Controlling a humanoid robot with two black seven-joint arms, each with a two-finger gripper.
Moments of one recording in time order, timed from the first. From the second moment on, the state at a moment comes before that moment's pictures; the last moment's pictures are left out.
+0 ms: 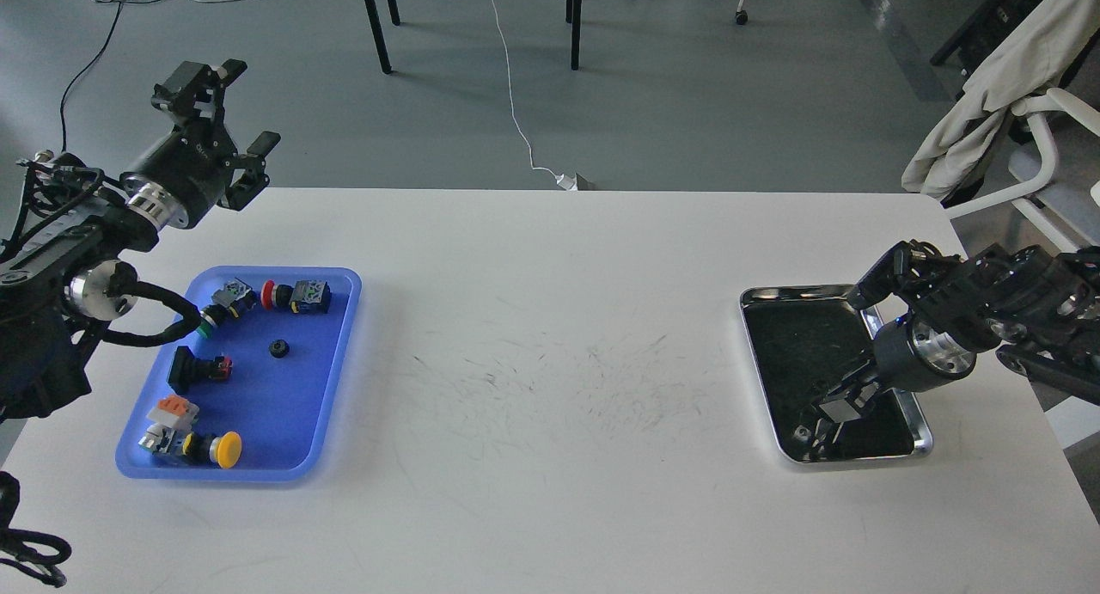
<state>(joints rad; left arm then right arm) -0.89 0.44 -0.43 -0.42 0.19 -0.49 -0.46 1.16 -0.66 -0.32 1.01 -1.83 0.48 0.47</state>
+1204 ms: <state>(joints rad) -0.88 0.44 -0.43 -0.41 0.19 -0.49 -0.46 1.20 -0.62 -0.35 1.00 -1.83 0.49 0.47</state>
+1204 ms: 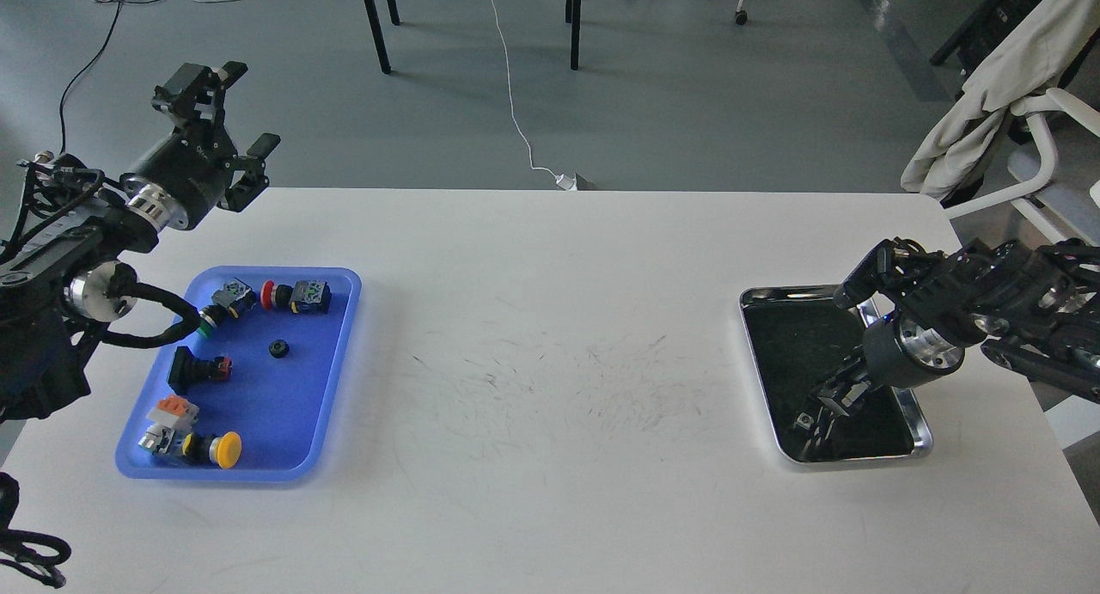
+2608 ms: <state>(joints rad) -0.87 0.44 -0.42 -0.40 0.19 -0.49 -0.46 1.36 -0.59 -0.15 0.97 -1.75 0.48 0.46</state>
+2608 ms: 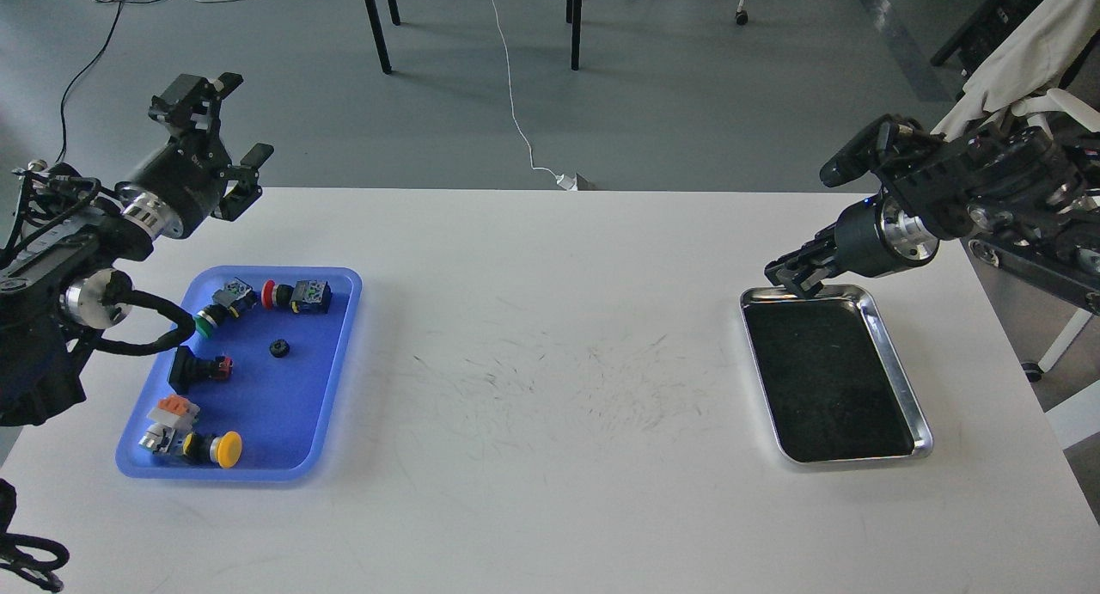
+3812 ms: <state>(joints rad) -0.89 0.62 -0.43 -0.41 0.19 -0.49 -0.45 1.09 -0.01 -0.02 0.78 -1.77 -0.05 0.45</state>
